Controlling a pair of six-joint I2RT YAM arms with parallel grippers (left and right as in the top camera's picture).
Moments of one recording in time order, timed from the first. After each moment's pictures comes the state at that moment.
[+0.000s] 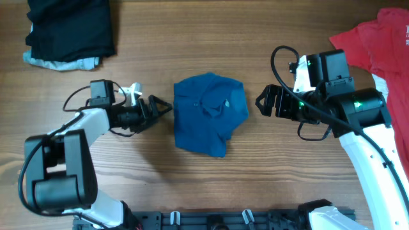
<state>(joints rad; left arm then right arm) 0.11 1.75 0.78 -0.31 0.89 -0.30 0.22 1.27 1.32 -1.17 -0.24 0.37</state>
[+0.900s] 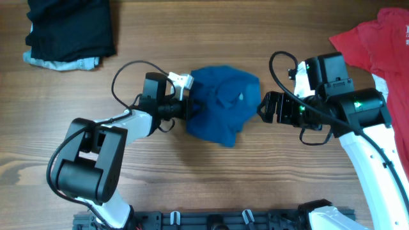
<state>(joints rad) -0.28 1.83 0.77 0.25 0.73 -0.28 0.22 1.27 1.32 -1.25 -0.24 0.34</state>
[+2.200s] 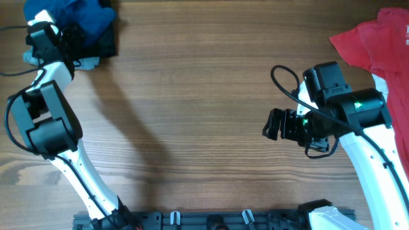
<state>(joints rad) 0.37 2.32 1.58 0.22 0.15 -0.32 0.22 1.27 1.32 -1.49 -0.24 0.40</state>
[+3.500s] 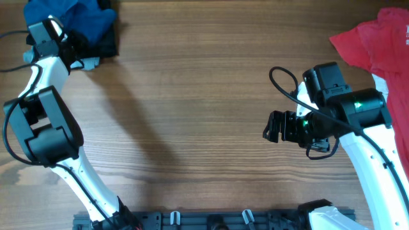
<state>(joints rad) 0.35 2.21 1.59 -0.13 0.28 -0.48 0.22 1.27 1.32 -1.50 -0.24 0.35</state>
